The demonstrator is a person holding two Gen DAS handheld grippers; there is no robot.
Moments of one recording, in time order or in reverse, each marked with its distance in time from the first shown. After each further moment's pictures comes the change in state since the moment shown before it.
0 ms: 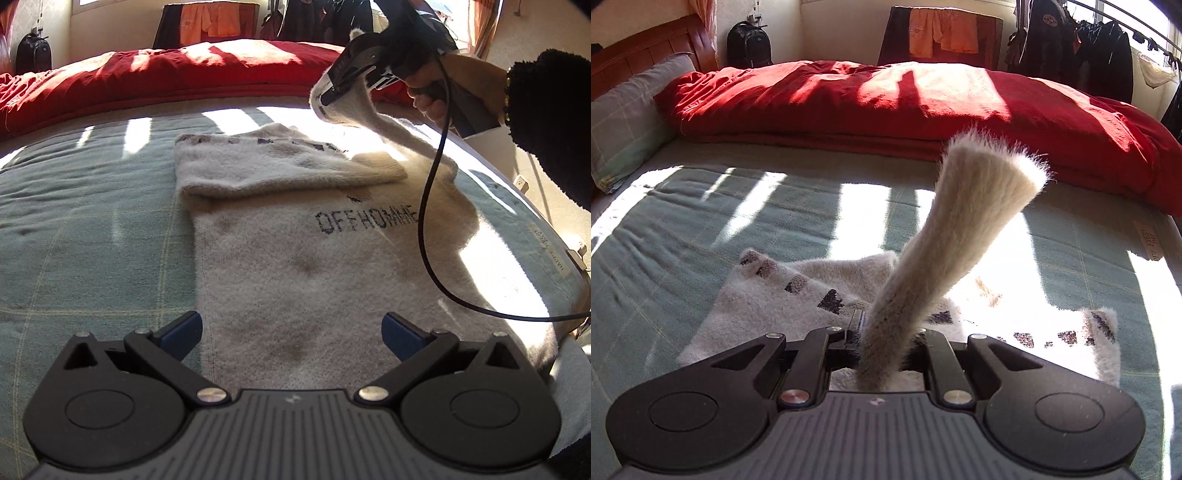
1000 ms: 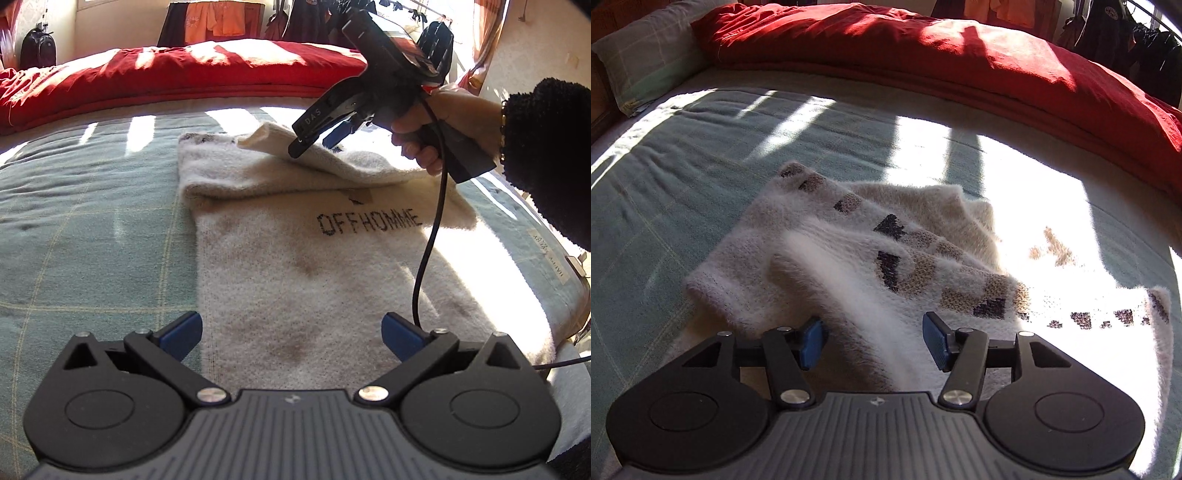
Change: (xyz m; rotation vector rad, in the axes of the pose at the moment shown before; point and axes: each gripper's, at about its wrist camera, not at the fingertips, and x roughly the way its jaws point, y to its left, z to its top) left arm -0.004 0.000 0.000 -0.020 -0.005 -0.001; right arm 0.029 0.046 -0.036 -0.128 0.134 0.074
